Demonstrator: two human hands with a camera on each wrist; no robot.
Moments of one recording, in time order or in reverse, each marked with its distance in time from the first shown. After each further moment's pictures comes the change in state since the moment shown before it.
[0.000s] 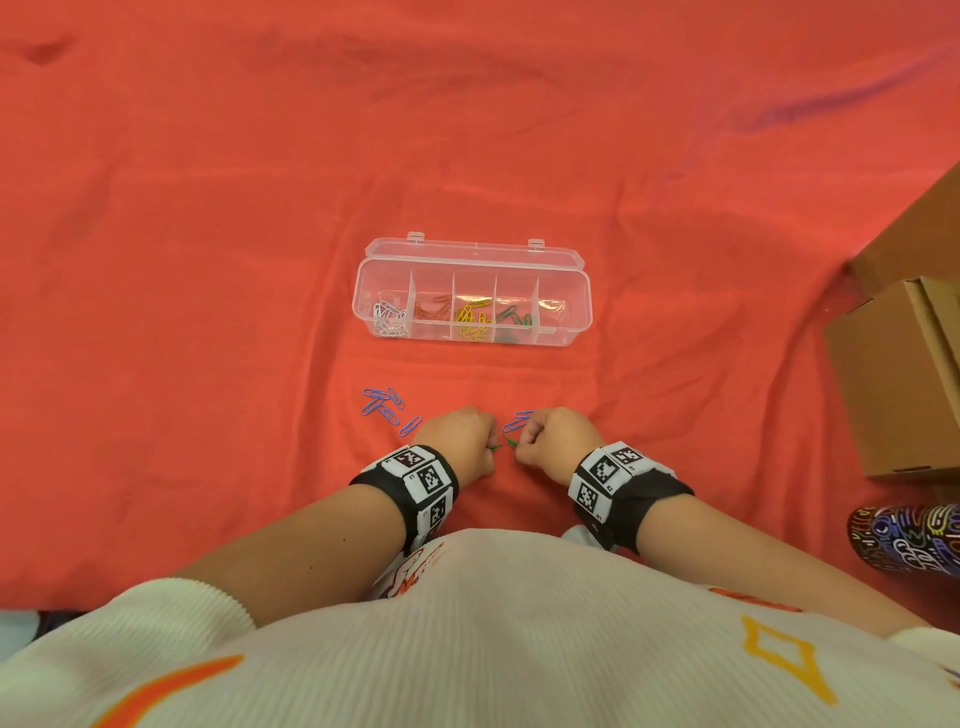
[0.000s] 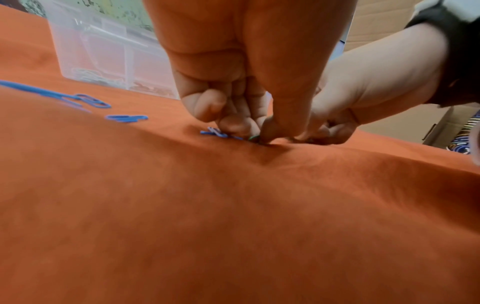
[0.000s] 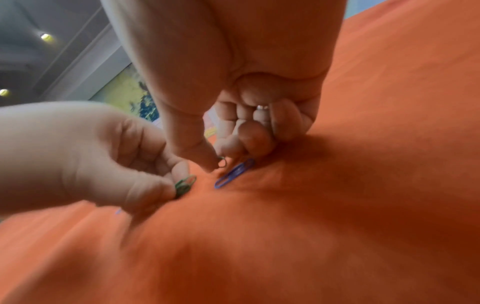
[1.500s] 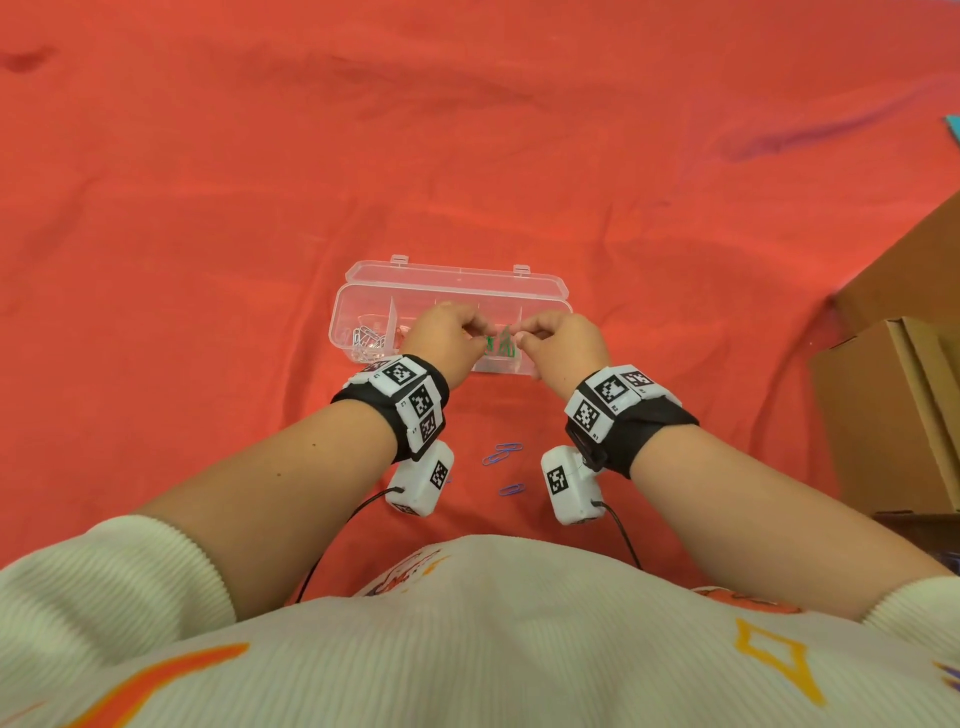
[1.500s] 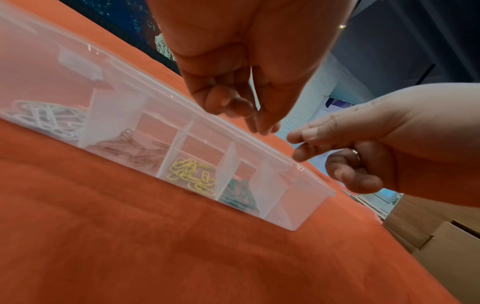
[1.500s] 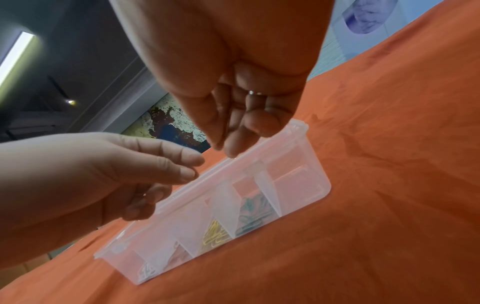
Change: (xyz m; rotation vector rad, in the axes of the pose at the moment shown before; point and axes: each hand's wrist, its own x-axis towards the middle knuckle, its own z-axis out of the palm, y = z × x) left_hand 0.063 0.019 -0.097 -0.441 0.434 -0.002; right_hand 0.055 -0.035 -0.092 0.259 0.377 -0.194
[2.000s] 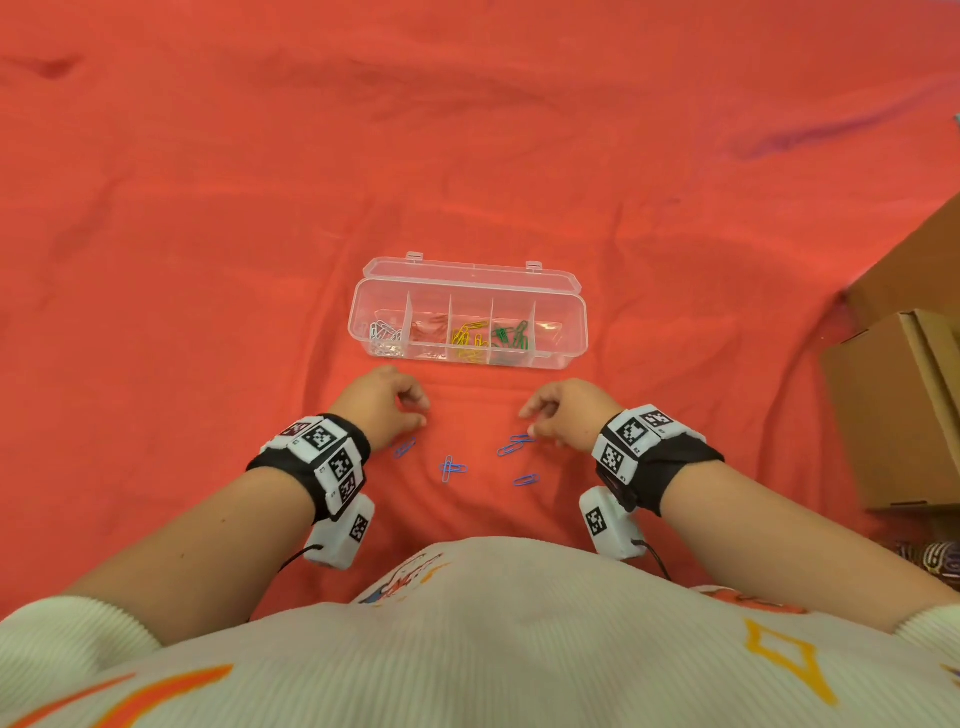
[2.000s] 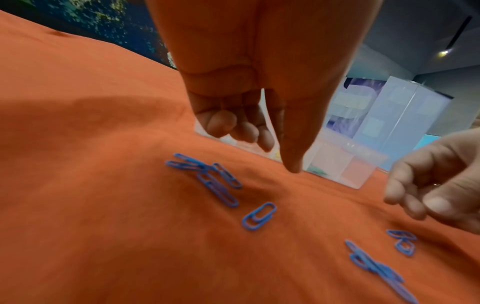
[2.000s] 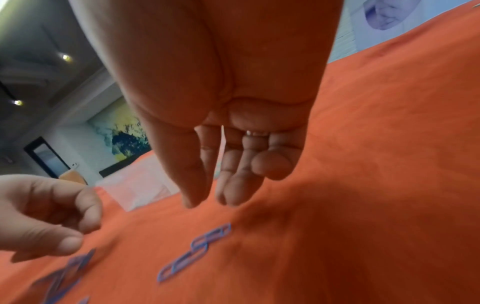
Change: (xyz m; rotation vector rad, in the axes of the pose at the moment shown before) left_hand -0.053 -0.090 -0.028 0.232 -0.210 -0.037; right_hand -0.036 0.039 0.017 -0.219 -0.473 0.036
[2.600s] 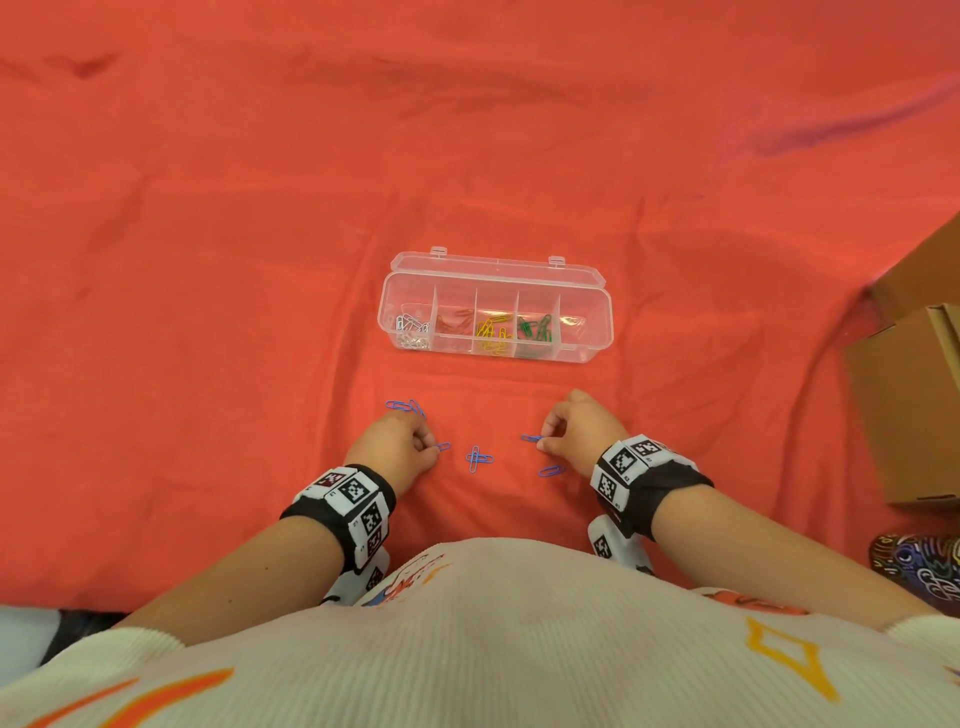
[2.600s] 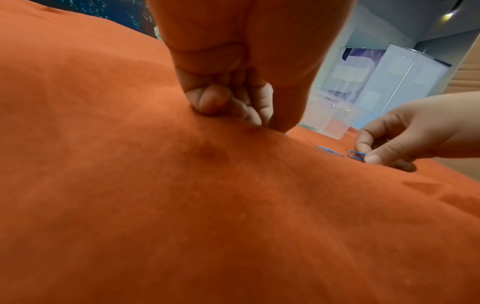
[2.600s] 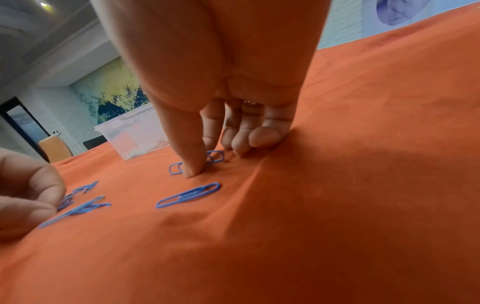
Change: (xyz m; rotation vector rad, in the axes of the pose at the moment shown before) left_hand -0.043 -0.019 0.033 -0.054 0.004 -0.176; right_hand -0.008 0.002 0.042 -0.127 0.149 0.034
